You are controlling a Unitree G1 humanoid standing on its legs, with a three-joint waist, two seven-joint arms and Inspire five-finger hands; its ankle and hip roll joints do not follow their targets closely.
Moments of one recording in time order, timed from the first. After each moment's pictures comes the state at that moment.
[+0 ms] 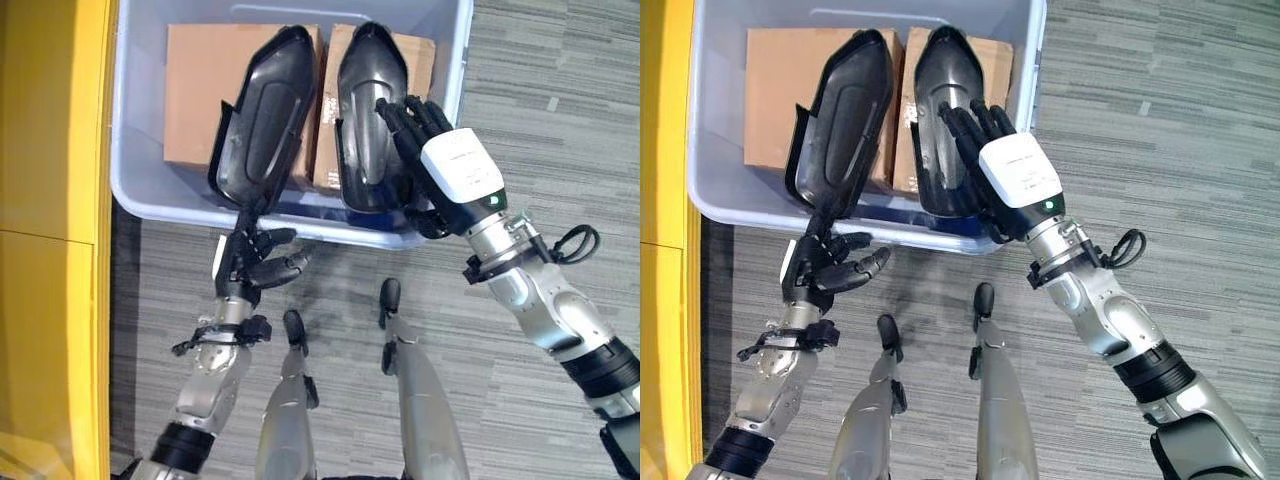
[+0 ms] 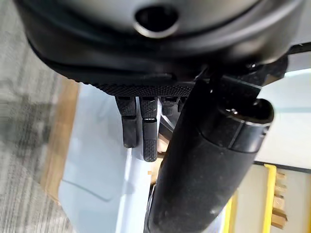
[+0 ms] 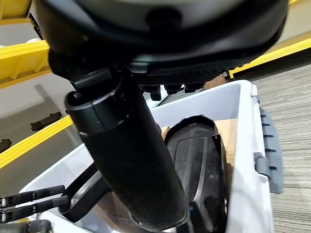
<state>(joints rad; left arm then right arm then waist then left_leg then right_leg) -0.15 0.39 -0.19 0.07 -0.50 -0.24 0.19 -0.59 -0.78 0.43 -0.07 -0.63 -0.03 -0.22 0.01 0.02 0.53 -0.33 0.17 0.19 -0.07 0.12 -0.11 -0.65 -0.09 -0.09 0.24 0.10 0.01</state>
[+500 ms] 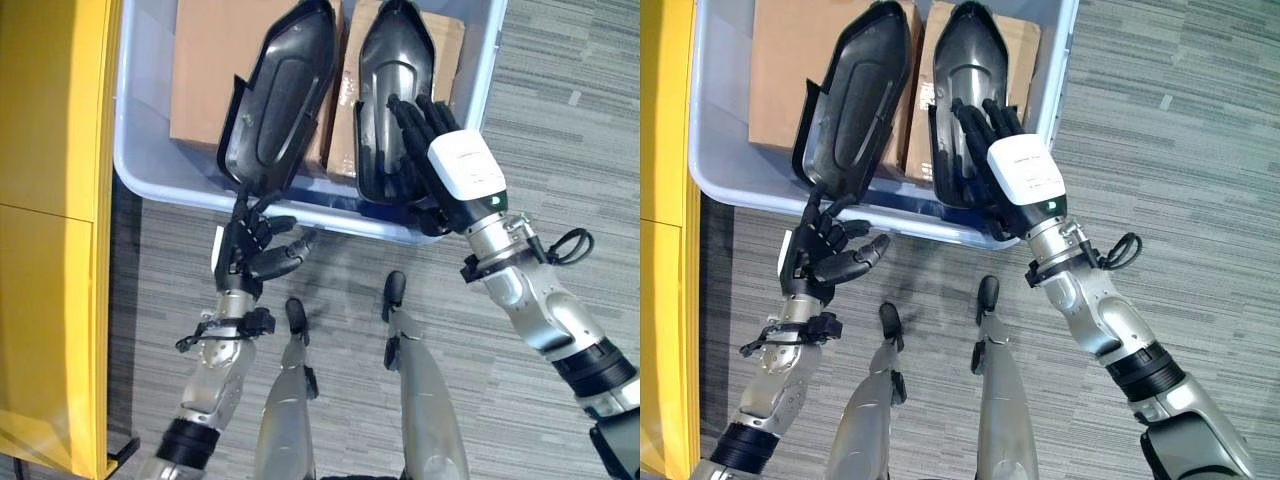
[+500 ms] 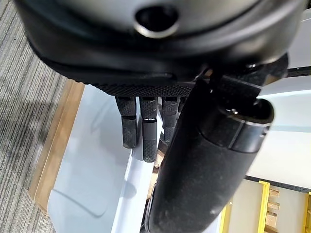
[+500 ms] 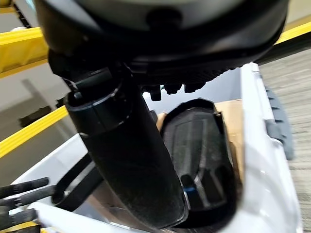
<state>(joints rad) -0.17 0.37 -0.19 0.04 -0.50 -0.25 0.23 -0.58 -0.73 0.41 -0.01 -0.62 0.01 -0.25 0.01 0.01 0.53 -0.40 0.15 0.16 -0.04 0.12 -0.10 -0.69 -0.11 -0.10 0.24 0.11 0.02</state>
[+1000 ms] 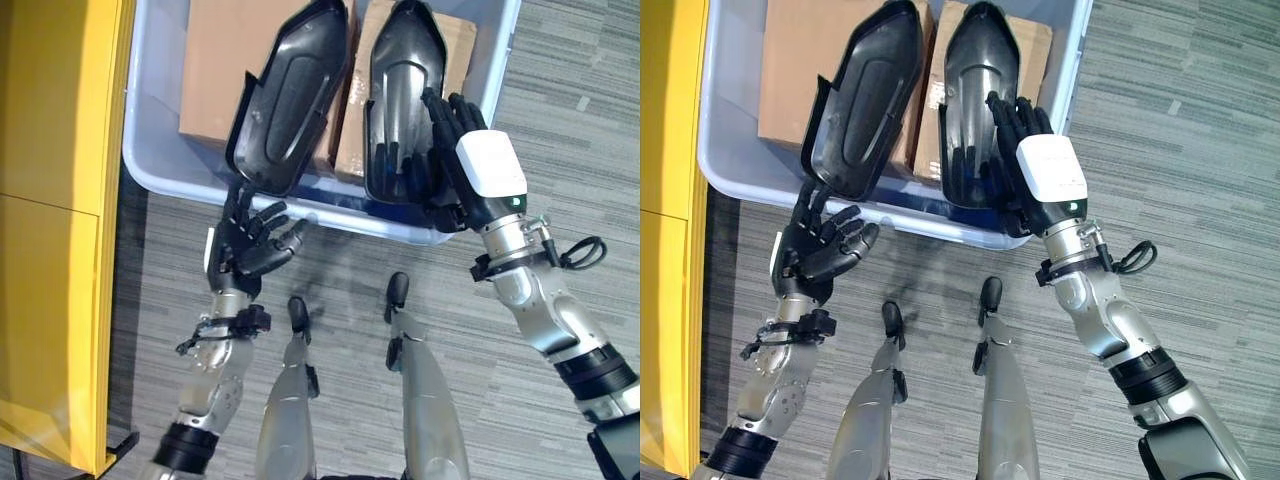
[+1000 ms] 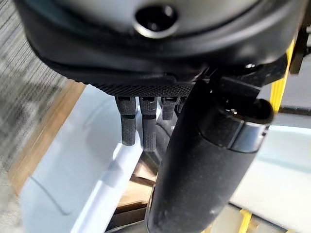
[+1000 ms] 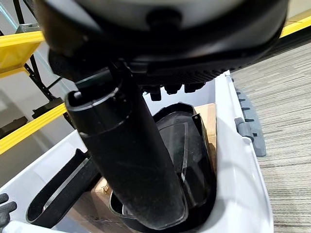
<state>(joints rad) -0.14 0.37 -0.15 -0.05 -0.71 -0.25 0.23 -0.55 -0.71 0.34 0.01 -0.59 0.03 -0.28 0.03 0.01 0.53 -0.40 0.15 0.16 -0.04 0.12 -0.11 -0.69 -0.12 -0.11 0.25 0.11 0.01</state>
